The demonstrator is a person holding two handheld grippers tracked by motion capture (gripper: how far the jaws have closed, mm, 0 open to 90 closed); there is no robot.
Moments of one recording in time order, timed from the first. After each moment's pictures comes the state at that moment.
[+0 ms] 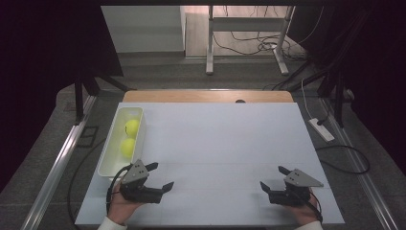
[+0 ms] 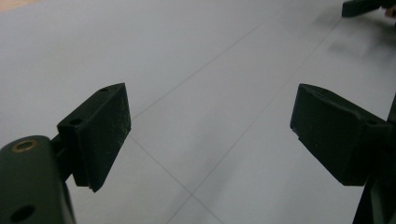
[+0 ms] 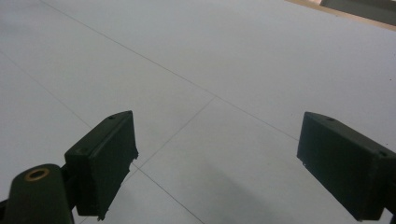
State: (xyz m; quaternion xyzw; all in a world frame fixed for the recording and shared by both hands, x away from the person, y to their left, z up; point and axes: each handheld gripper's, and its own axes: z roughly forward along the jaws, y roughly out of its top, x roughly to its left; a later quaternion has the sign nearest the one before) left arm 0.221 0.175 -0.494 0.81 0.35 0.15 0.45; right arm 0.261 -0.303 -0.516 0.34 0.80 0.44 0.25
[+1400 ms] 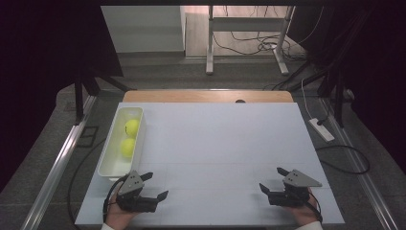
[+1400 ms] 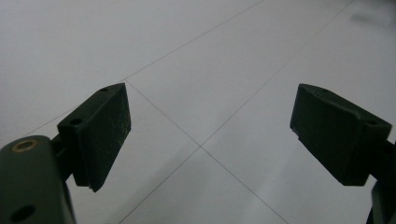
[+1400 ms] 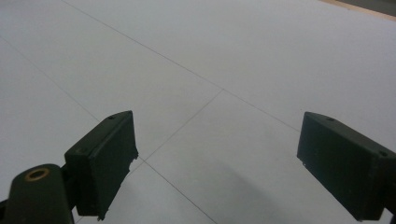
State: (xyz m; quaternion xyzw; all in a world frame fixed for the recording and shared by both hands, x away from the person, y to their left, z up) left arm 0.210 0.190 -0.525 0.80 0.37 0.15 0.45; right arm 0.261 -0.302 -0.519 0.33 0.80 0.43 0.24
